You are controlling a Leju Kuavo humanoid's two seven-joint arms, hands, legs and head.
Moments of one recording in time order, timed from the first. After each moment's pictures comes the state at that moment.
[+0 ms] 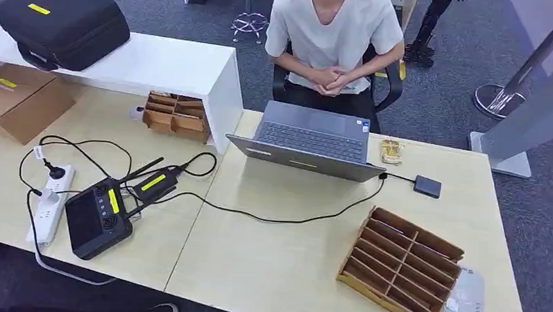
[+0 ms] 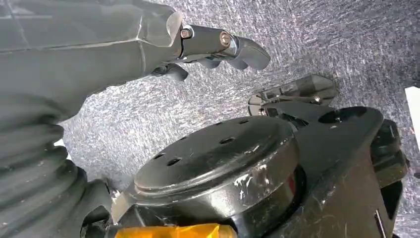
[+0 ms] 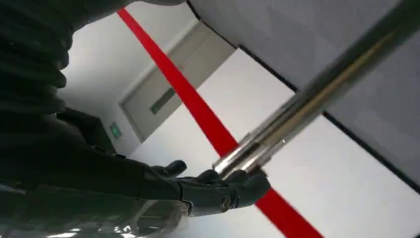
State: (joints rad) left arm -0.05 0.01 -1.43 -0.12 1.20 0.01 -0.22; right arm 0.03 -0.84 0.07 -0.16 0.75 -0.32 0.33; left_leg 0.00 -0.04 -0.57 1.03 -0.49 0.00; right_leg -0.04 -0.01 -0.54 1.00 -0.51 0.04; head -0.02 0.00
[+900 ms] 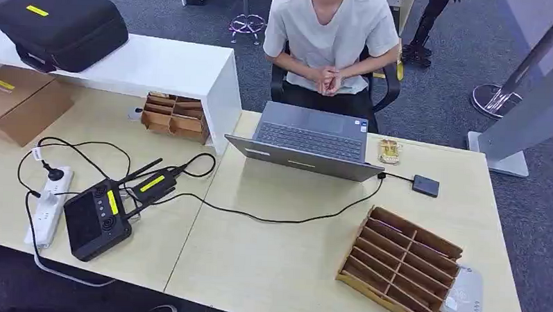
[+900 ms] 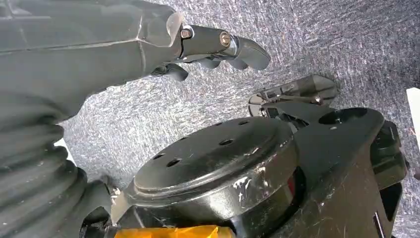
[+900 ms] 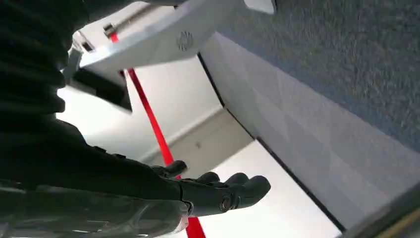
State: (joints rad) left arm -0.05 0.02 -1.42 -0.12 1.21 0.01 -0.21; right arm 0.08 -0.58 0.00 -0.12 0.63 -0.24 0.45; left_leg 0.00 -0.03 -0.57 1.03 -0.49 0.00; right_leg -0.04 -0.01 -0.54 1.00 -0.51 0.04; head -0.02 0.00
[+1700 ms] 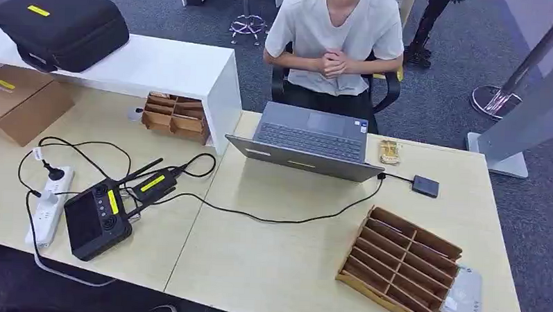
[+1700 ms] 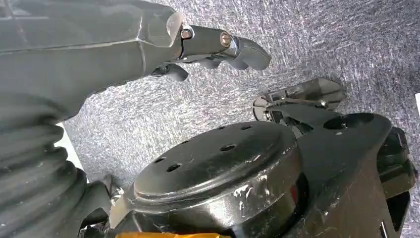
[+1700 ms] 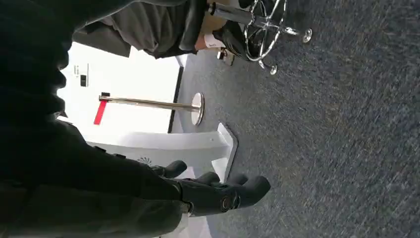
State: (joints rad) left arm -0.05 0.01 -1.42 -0.12 1.22 0.03 -0.18; right arm 0.03 -0.11 0.00 -0.12 0.60 0.08 0.49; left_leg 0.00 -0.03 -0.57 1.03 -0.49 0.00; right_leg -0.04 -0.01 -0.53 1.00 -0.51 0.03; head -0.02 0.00
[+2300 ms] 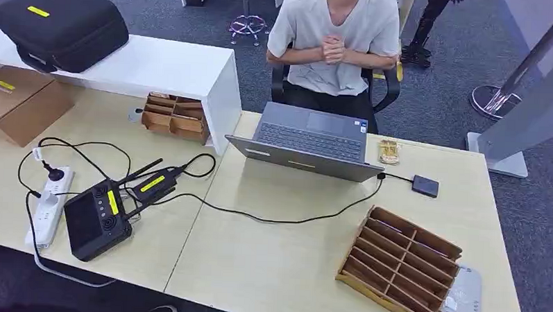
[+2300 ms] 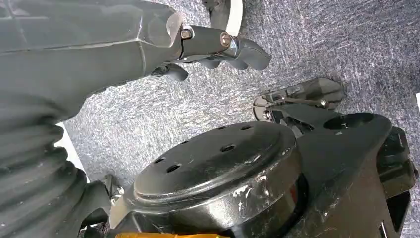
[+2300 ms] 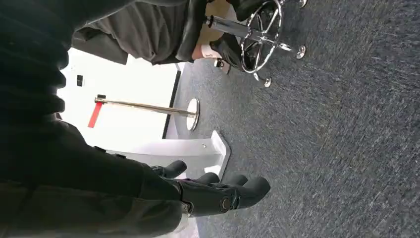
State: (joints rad) left arm -0.05 0.02 -1.42 -0.12 1.22 0.03 -0.18; right arm 0.02 -0.07 0.00 -0.13 0.60 0.09 0.49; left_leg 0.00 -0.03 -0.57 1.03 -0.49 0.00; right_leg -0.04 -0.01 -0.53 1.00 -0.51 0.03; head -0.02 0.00
